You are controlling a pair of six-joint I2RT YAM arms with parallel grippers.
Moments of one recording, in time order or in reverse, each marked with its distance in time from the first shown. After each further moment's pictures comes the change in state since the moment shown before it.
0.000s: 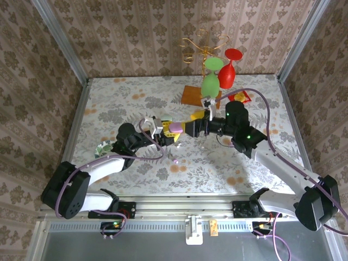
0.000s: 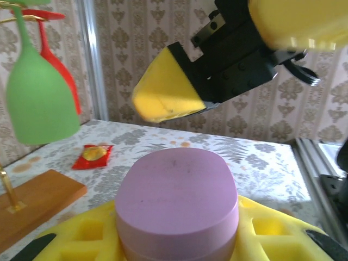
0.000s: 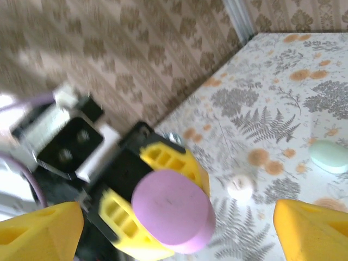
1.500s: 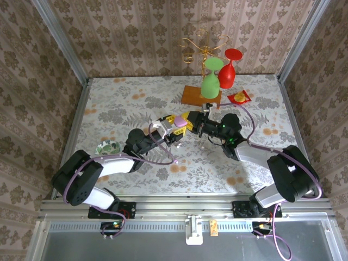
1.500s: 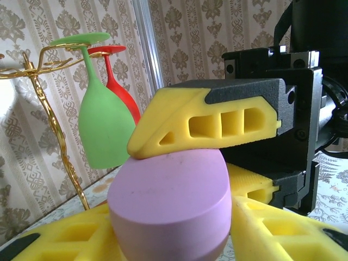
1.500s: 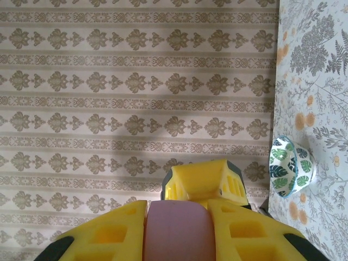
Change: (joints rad) left arm -0.145 0.156 -0.002 0.256 -0.410 0.174; right arm -0.037 0.310 -0.264 0.980 -0.026 1.270
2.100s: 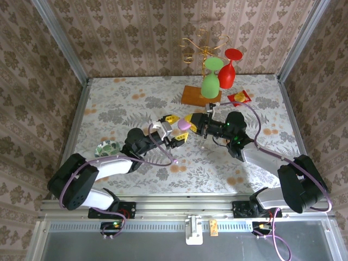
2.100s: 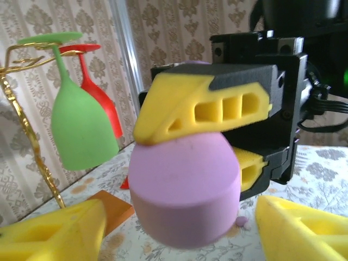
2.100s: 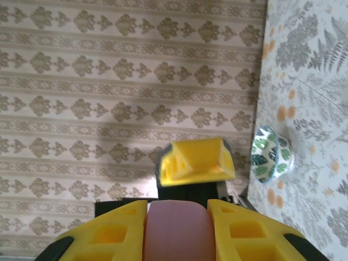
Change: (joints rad) left arm 0.002 -0.040 0.000 -0.061 0.063 -0.002; right arm -0.033 -0.119 0.000 -0.180 -0.065 -0.106
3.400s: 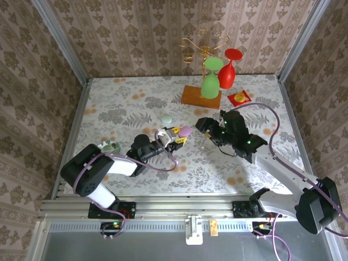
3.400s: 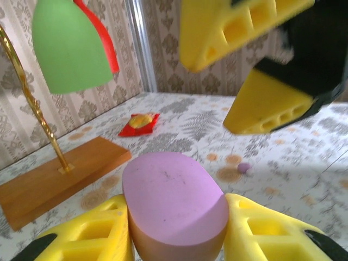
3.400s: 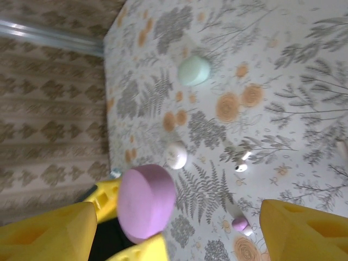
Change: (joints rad) left arm -0.010 0.128 -0.083 0.082 -0.023 -0.005; right arm 0.007 -0.226 0.102 -0.914 0.394 -0.439
